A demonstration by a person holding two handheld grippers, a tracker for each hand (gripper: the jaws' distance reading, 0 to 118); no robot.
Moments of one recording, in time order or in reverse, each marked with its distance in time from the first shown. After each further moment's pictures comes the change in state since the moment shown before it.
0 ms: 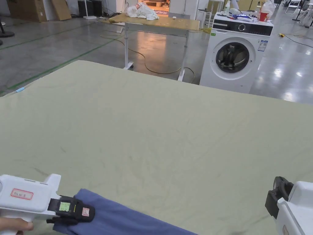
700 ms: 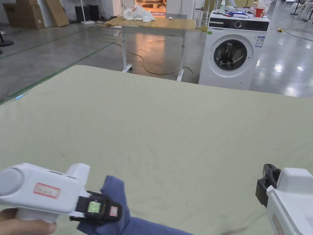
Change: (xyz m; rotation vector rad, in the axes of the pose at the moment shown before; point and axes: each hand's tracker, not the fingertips) left arm 0.142 -0.002 -0.020 -0.033 0.083 -0.190; right arm -0.008 0.008 -0.002 0.033 0.057 0.028
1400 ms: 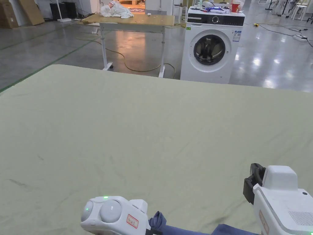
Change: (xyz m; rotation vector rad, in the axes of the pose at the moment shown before) left arm 0.027 -0.030 -0.171 -0.244 0.129 0.057; right arm 0.017 -0.014 0.009 -0.044 -0.040 -0.018
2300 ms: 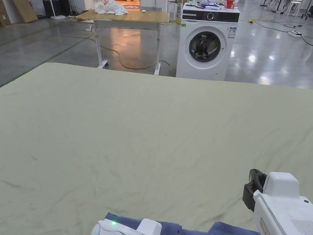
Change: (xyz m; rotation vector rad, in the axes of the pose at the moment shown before) left arm 0.025 -0.028 -0.034 0.023 -0.061 -0.222; right arm 0.006 -0.014 0.007 -0.028 -0.003 -0.039
